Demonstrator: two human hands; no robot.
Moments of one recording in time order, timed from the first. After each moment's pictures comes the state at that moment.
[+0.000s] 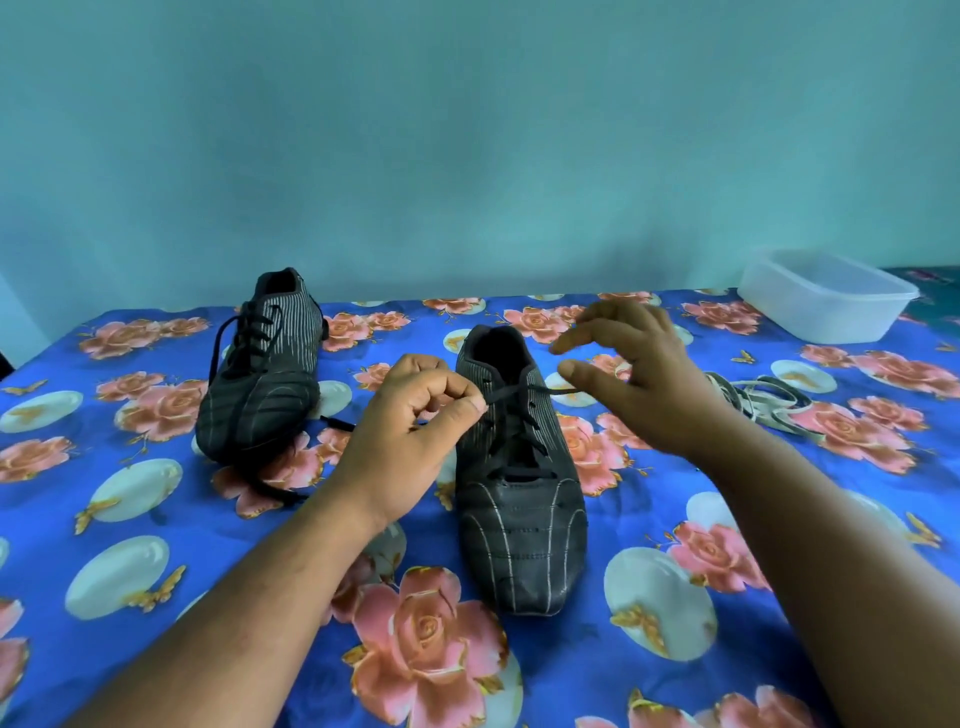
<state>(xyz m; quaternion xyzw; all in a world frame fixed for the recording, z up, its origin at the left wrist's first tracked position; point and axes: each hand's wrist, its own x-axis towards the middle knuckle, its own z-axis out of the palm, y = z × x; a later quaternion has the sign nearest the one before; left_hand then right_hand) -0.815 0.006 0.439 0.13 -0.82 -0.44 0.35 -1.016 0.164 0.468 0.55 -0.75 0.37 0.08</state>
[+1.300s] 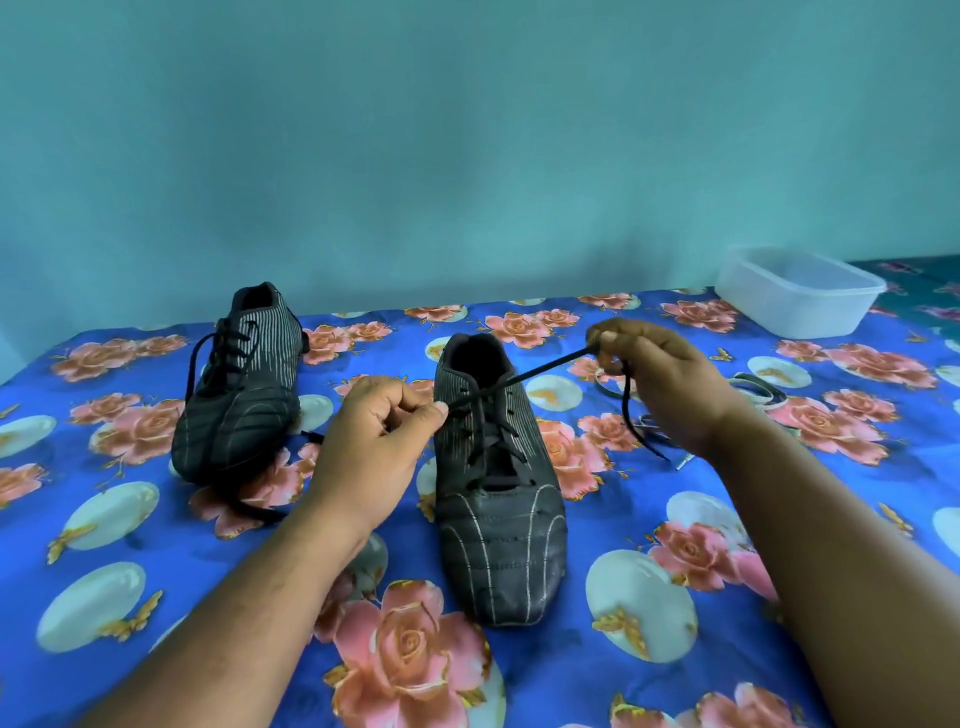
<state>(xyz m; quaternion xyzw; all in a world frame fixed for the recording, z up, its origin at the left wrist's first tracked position) -0.818 0.000 0.430 0.24 -0.78 -0.44 0.37 -1.047 0.177 0.464 0.47 -0.64 0.59 -0.14</state>
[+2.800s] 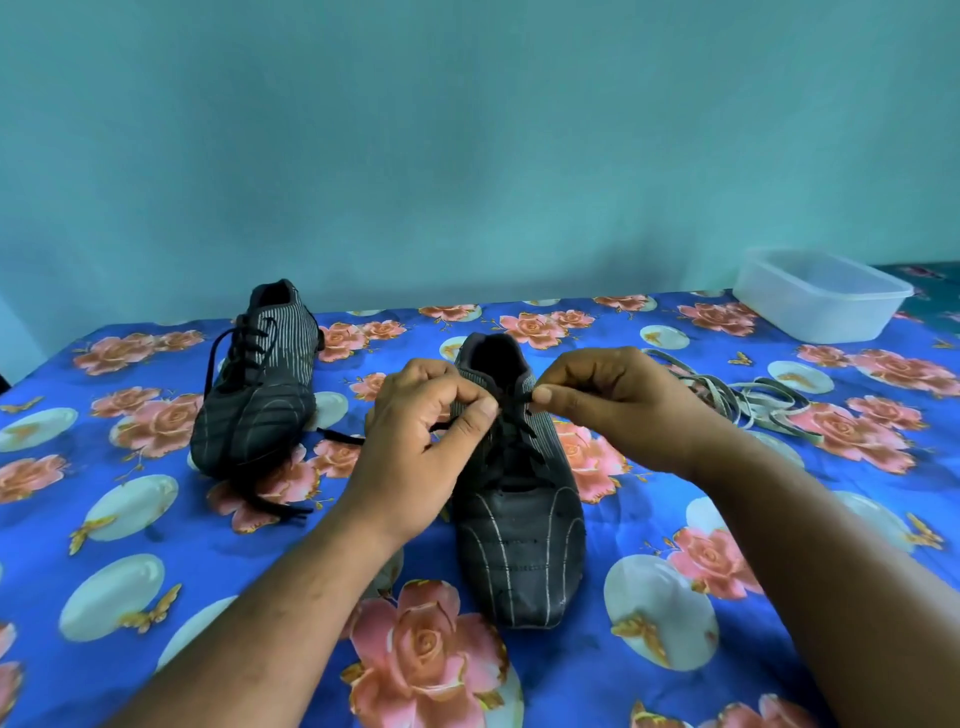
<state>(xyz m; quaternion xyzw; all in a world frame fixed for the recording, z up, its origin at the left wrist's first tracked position) -0.825 0.007 0.429 0.12 -0.83 -0.38 0.39 -0.987 0.167 0.480 0.55 -0.66 0.48 -0.17</state>
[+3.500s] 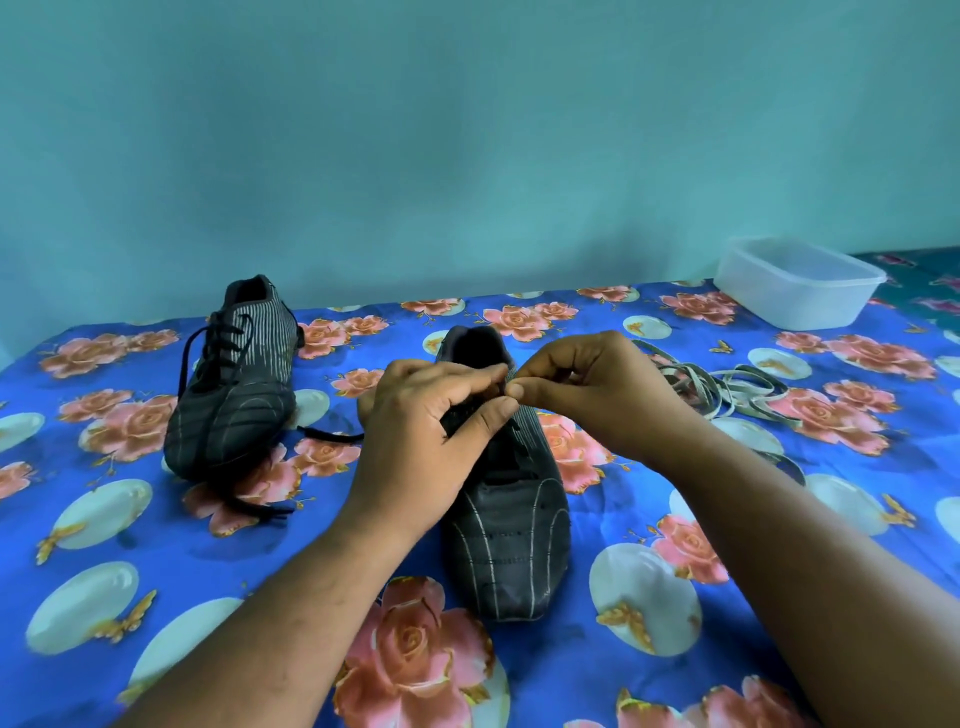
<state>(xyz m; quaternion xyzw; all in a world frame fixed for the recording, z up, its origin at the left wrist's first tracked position) -0.840 0.027 0.438 0.12 -0.85 -0.27 0.45 -0.988 0.159 0.474 0.52 -0.69 0.49 -0.11</state>
